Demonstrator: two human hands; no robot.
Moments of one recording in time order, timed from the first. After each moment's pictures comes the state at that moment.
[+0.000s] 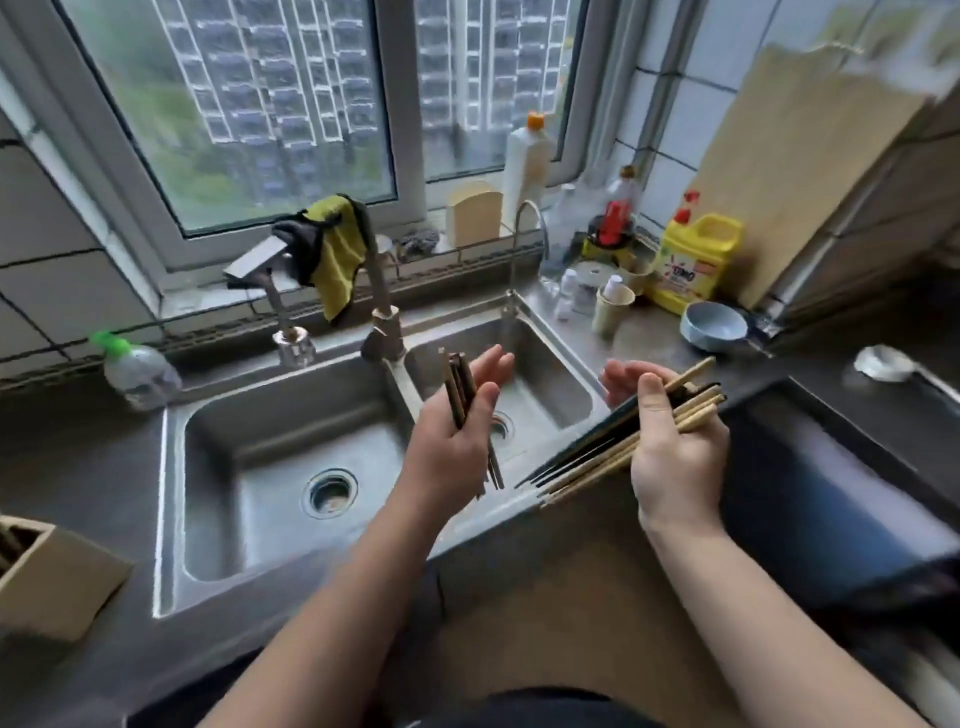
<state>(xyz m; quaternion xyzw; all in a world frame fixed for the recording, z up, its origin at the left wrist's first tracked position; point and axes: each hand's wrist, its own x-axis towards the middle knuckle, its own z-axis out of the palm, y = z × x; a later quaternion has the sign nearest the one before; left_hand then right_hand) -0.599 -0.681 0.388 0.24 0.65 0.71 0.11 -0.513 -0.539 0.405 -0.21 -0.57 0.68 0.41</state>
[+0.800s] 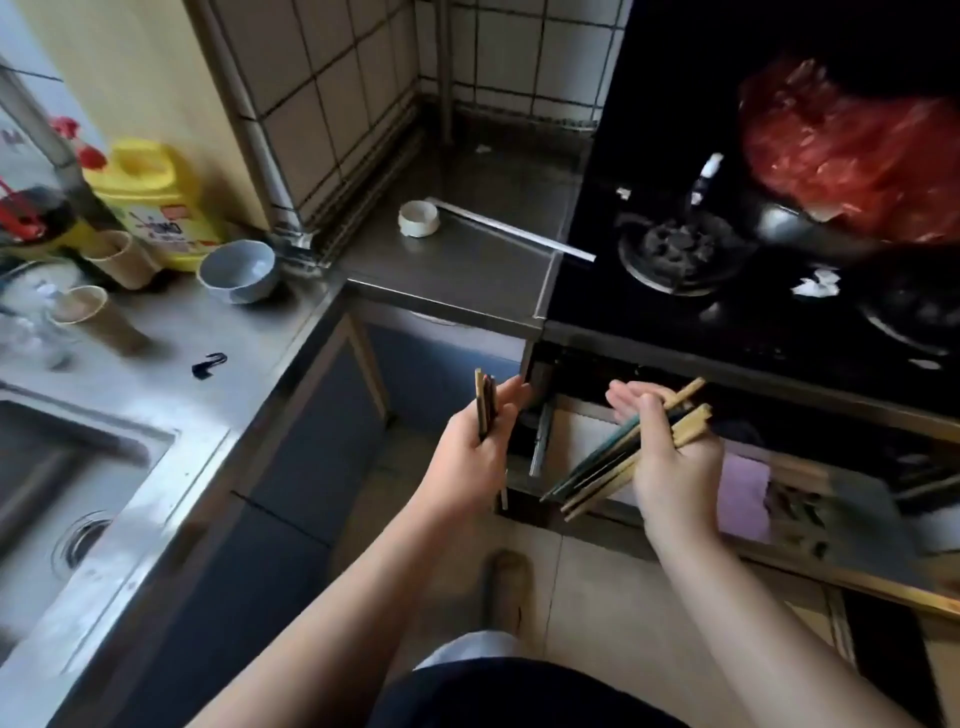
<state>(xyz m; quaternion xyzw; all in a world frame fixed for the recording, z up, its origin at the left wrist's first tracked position) -0.319 -0.280 0.297 0.46 0.59 0.50 0.44 -0.153 -0.246 0.321 -0.53 -0.45 0.46 0.56</state>
